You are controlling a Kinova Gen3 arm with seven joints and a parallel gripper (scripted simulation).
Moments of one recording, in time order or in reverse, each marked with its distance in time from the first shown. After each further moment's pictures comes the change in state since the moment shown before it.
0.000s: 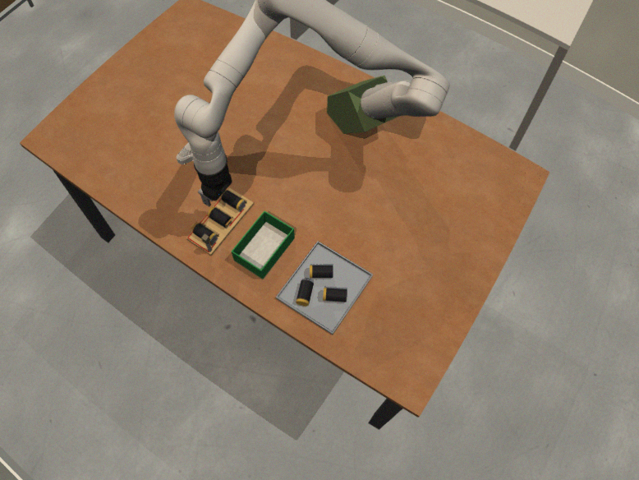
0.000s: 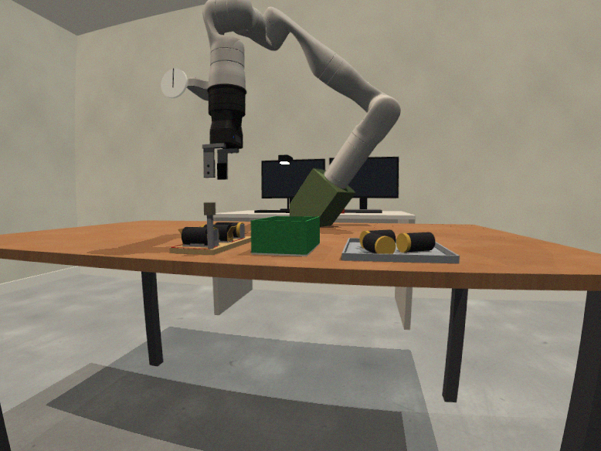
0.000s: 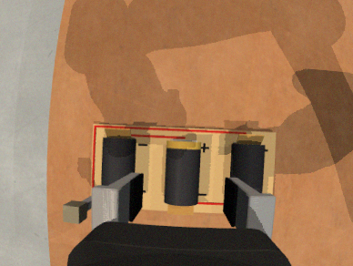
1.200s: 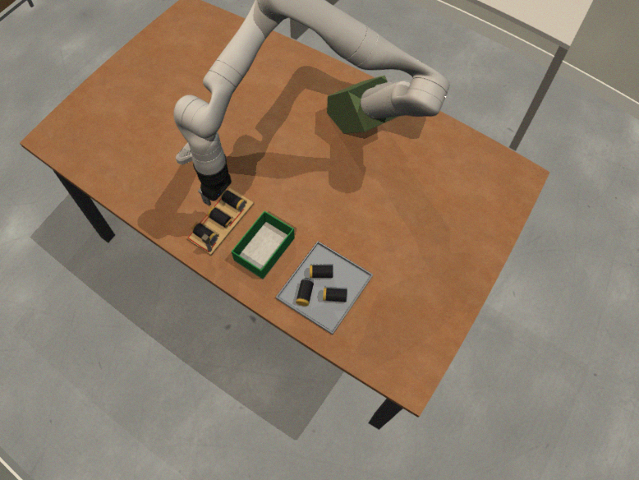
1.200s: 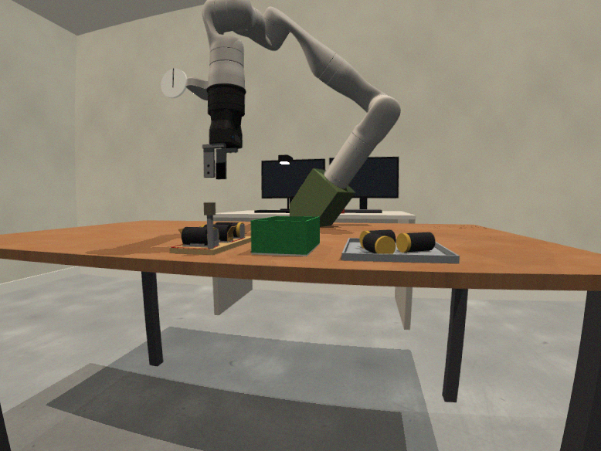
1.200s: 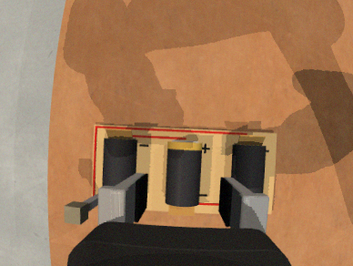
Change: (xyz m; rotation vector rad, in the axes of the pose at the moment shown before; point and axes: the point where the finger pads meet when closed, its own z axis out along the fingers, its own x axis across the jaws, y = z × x) arm -0.001 -0.001 0.000 0.000 0.001 -0.001
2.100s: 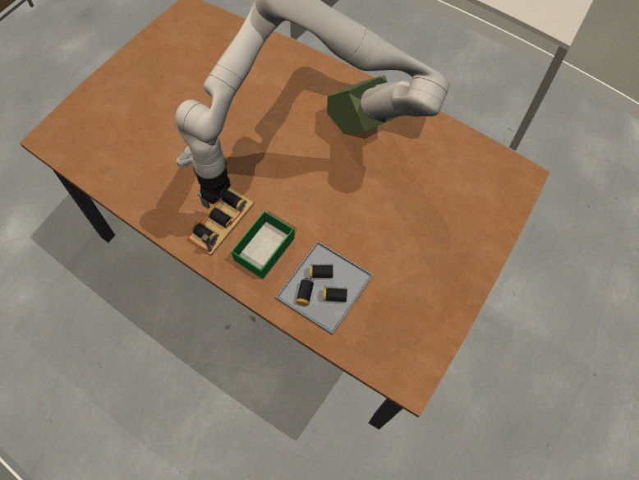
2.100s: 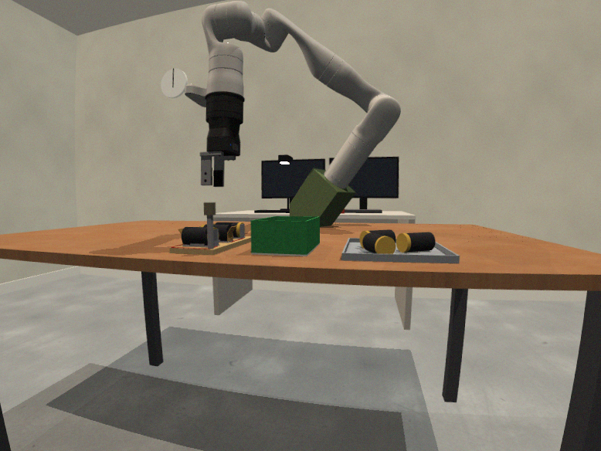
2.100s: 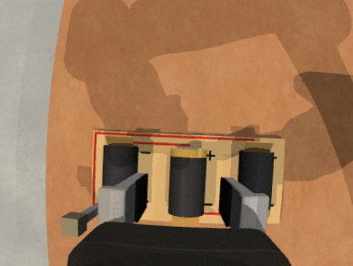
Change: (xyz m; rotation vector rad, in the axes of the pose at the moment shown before) arm -0.003 -0.005 0.016 0.013 -0.012 0.004
